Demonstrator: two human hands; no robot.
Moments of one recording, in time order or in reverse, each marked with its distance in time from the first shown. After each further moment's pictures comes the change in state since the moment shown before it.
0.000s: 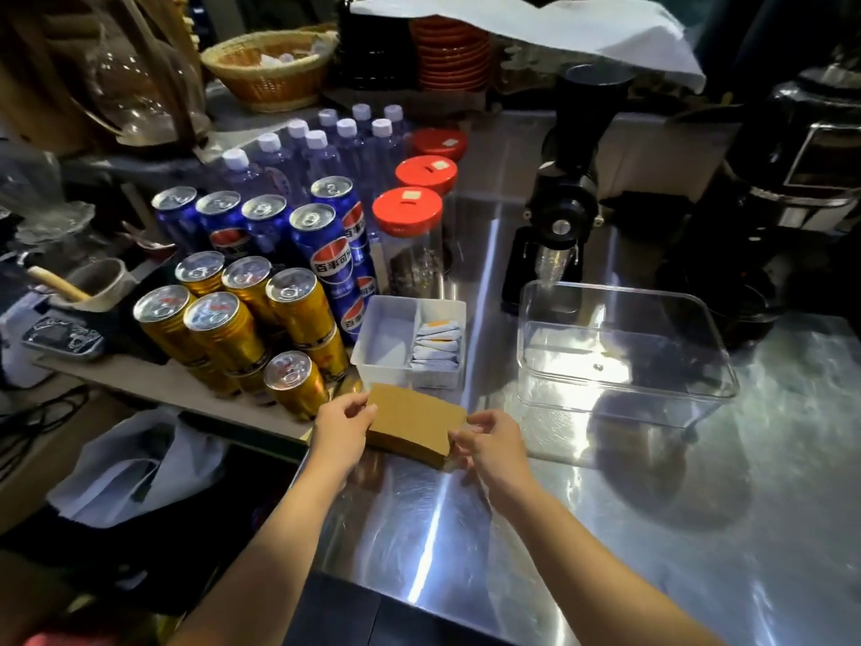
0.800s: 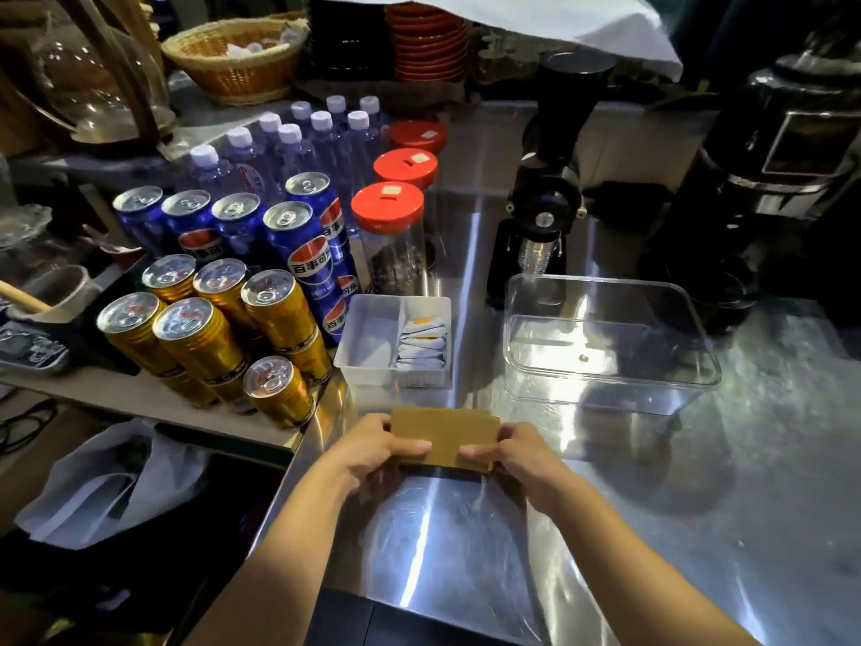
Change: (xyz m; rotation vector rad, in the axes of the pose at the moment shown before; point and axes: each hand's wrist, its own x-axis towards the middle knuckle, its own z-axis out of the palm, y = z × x) left_hand 0.004 0.000 0.026 -0.033 -0.616 -0.259; right_hand 0.001 -0.004 -0.044 -0.002 -0.199 0.095
